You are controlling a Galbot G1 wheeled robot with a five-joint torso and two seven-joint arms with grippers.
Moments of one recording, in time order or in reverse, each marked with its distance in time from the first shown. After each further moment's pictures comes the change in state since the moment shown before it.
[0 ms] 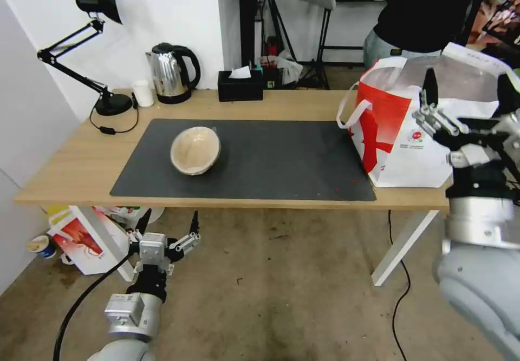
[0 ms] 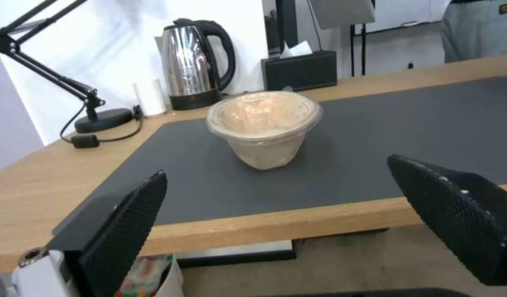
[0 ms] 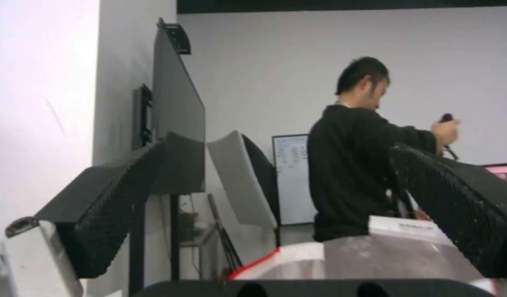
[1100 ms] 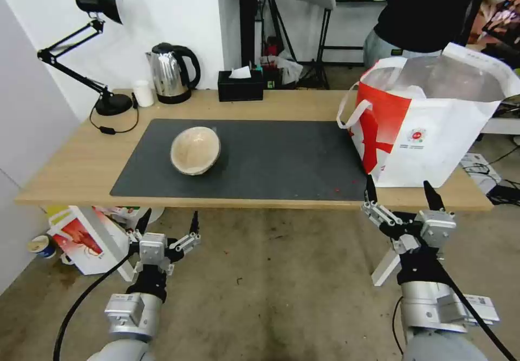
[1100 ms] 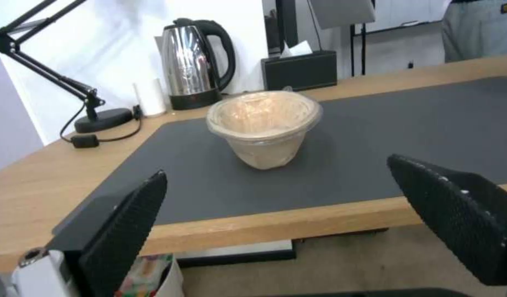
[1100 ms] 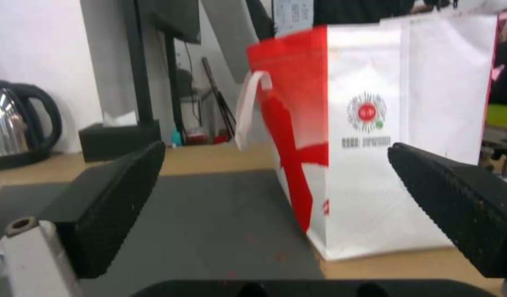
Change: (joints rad) left arm 0.000 0.000 0.000 0.000 0.000 0.000 0.000; right arm -0.293 0.076 -0.286 -0.020 -0.170 -0.063 0.123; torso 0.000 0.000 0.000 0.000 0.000
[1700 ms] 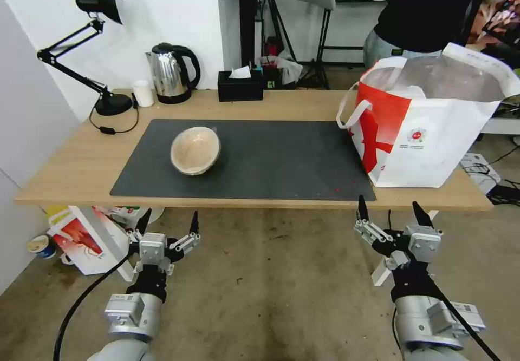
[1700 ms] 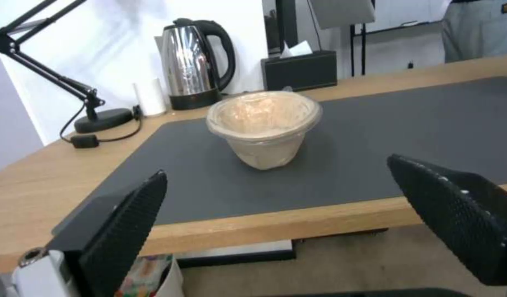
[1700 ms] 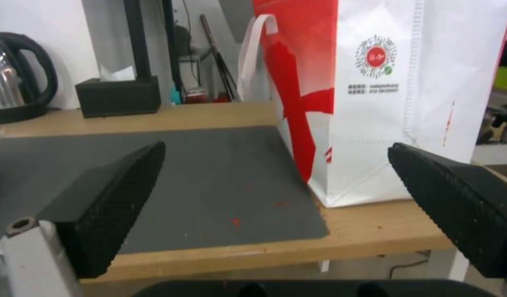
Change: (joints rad) left arm 0.000 0.000 0.000 0.000 0.000 0.000 0.000; right arm -0.024 -0.022 -0.039 0.015 0.044 -0.070 0.028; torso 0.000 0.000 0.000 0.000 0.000
